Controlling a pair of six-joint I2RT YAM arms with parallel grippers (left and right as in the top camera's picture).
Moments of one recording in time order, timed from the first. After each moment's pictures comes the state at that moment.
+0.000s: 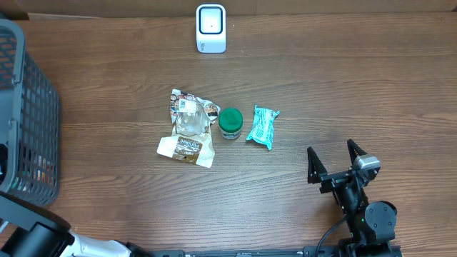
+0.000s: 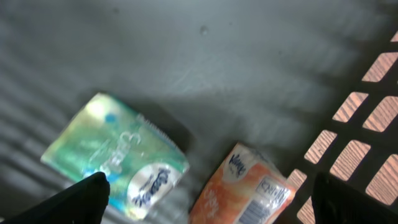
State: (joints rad) left arm 1.01 1.82 1.39 -0.86 0.21 0.16; right arm 0.13 0.01 0.02 -0.03 -0.10 0.15
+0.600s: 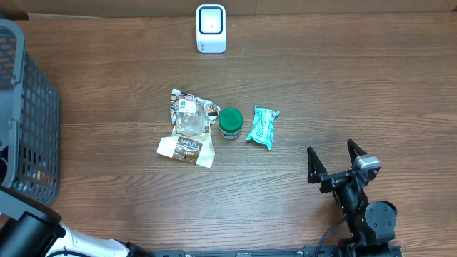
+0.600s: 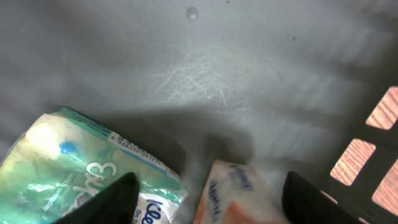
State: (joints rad) left arm 1.00 1.91 1.38 -0.81 0.24 0.22; right arm 0.13 0.01 0.02 -0.03 -0.10 0.15
